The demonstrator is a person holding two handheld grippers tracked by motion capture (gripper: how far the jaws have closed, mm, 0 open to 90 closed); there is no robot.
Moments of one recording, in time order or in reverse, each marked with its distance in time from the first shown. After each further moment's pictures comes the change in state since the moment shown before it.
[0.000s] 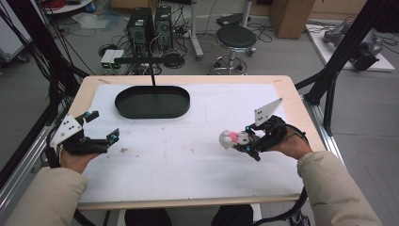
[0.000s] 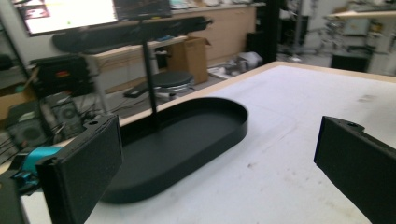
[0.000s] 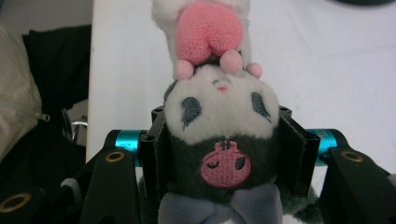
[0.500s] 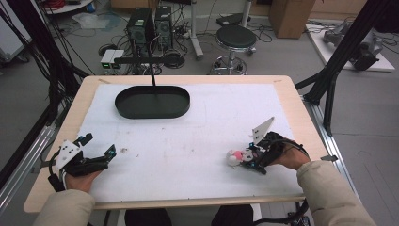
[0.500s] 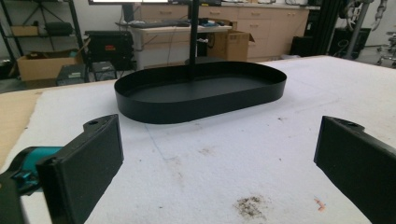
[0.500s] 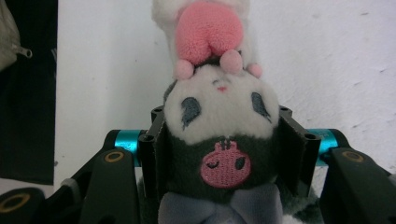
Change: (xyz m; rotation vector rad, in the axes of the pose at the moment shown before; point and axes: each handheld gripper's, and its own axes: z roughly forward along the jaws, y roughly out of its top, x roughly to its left) left arm -0.020 -0.087 -0.031 -0.005 0.236 -0.153; right arm 0.002 -0.059 0.037 0.185 0.047 0.002
